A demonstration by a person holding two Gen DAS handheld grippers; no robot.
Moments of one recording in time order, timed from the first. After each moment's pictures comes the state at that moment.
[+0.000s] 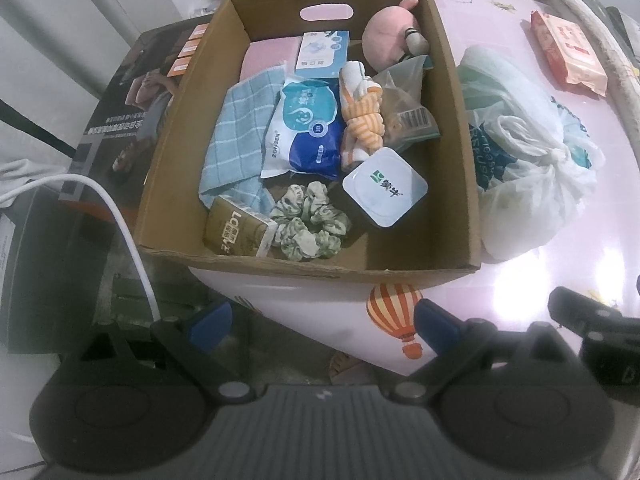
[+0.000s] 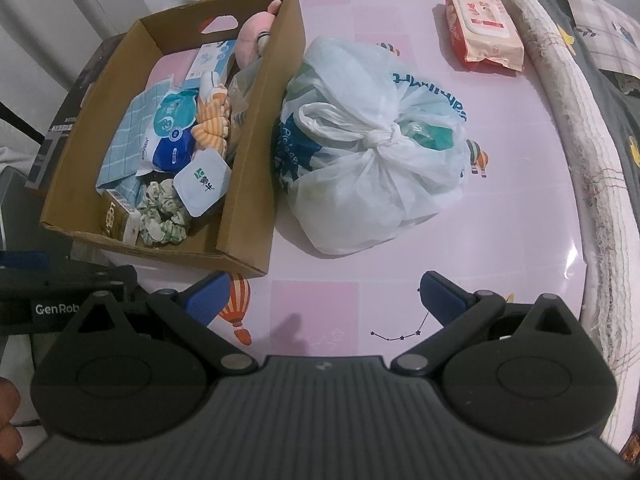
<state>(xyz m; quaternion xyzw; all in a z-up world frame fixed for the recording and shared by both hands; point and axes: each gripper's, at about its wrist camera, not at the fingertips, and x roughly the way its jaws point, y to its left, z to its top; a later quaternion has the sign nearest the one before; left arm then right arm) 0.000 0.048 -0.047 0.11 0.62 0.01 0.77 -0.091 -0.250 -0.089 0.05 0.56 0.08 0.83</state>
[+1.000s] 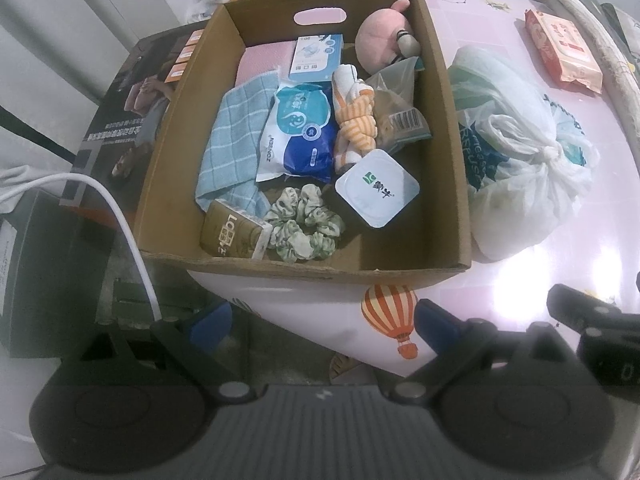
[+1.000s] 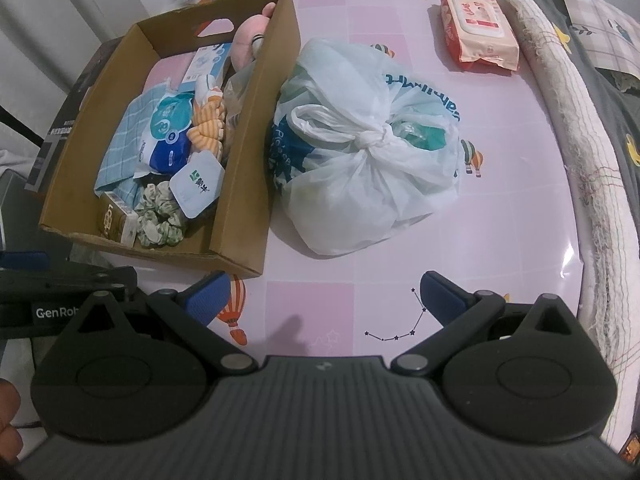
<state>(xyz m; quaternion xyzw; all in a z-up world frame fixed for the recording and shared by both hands) -0.002 0.041 -0.044 0.12 0.62 0.01 0.78 -0.091 -0.257 -0.089 0.06 0.55 0.08 0.83</state>
